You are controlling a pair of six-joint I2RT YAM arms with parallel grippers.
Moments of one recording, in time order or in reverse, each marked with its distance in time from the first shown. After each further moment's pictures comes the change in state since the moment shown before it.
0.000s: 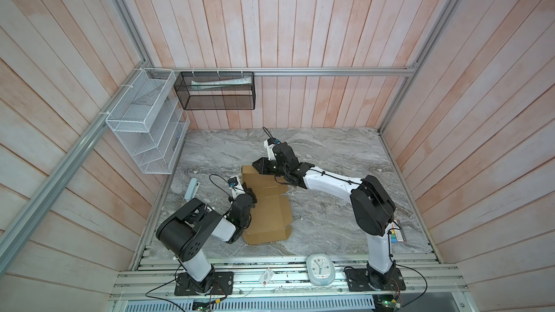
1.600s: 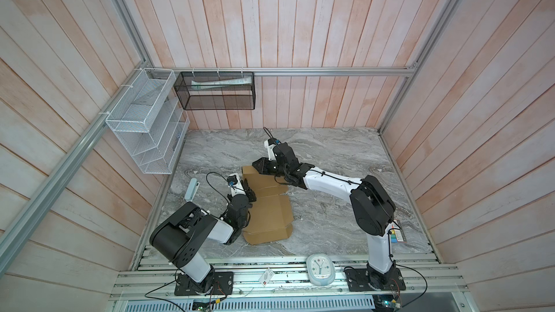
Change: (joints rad) left arm 0.009 -0.062 -0.018 0.059 0.031 0.096; right arm 0.000 0.000 -0.011 0.022 -0.001 0.021
